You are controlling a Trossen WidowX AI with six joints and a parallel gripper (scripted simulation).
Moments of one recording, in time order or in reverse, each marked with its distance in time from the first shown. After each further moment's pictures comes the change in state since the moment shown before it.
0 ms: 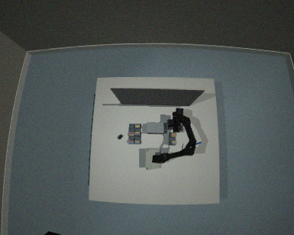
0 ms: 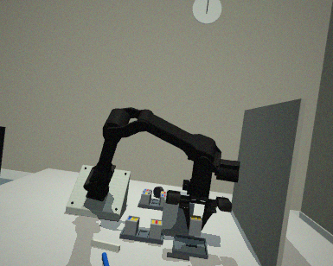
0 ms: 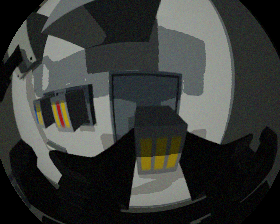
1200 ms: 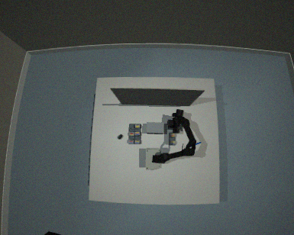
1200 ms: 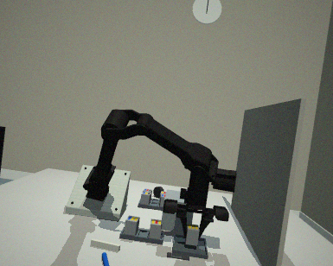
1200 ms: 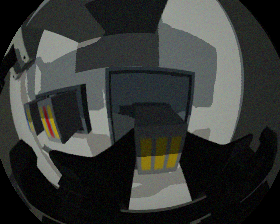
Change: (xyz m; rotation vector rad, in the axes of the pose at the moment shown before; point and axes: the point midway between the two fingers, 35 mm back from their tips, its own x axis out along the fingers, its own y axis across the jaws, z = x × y) arm 0.027 0.005 -0.001 0.000 0.007 0.000
